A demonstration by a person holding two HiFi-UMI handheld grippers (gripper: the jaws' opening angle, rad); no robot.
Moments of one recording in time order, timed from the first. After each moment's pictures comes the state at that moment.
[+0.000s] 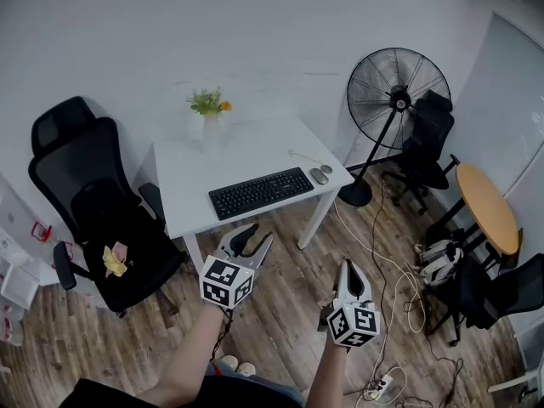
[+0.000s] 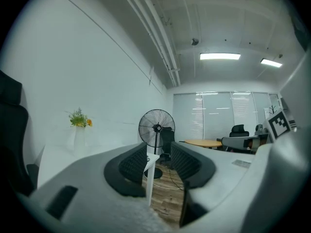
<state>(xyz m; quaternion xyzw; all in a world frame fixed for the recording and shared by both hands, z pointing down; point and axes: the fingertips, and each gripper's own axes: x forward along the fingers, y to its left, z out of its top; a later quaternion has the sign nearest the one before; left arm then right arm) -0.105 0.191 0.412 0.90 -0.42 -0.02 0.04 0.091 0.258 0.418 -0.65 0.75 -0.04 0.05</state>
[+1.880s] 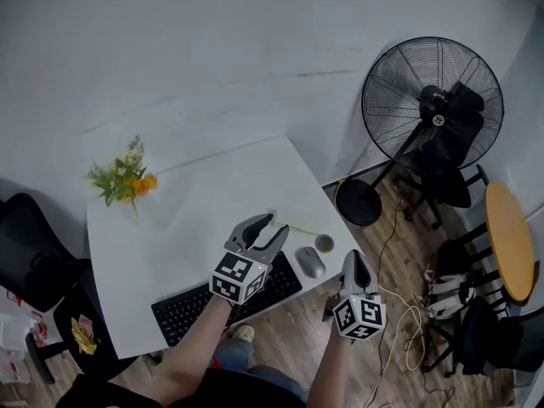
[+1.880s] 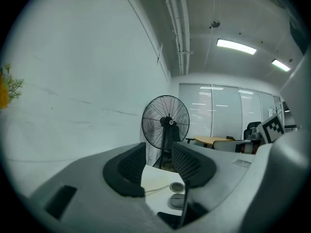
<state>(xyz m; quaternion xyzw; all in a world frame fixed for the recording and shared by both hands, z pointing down) 0.024 -0.353 0.456 0.92 -0.38 0.01 0.08 0.200 -0.291 0.471 -0.67 0.74 -0.08 0.03</state>
